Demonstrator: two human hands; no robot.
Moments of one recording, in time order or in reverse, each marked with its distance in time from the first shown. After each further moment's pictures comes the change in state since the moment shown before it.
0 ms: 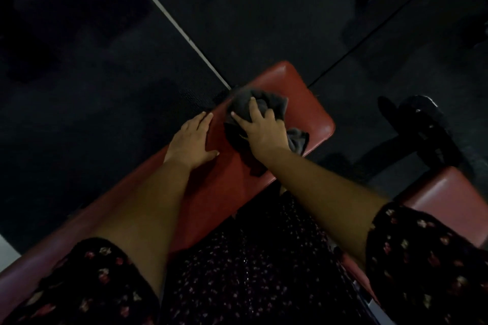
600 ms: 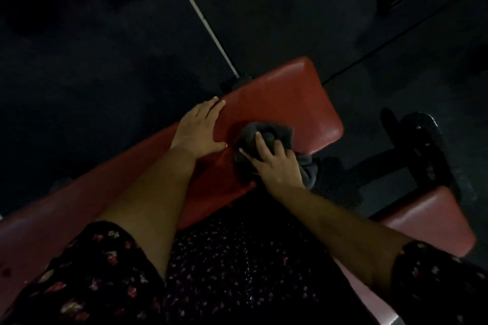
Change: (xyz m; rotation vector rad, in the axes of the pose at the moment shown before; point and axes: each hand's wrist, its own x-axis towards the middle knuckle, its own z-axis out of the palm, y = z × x) left_hand -0.002 -0.012 0.022 -0.029 0.110 0.042; right_hand -0.073 0.001 0.059 -0.200 0.112 -0.214
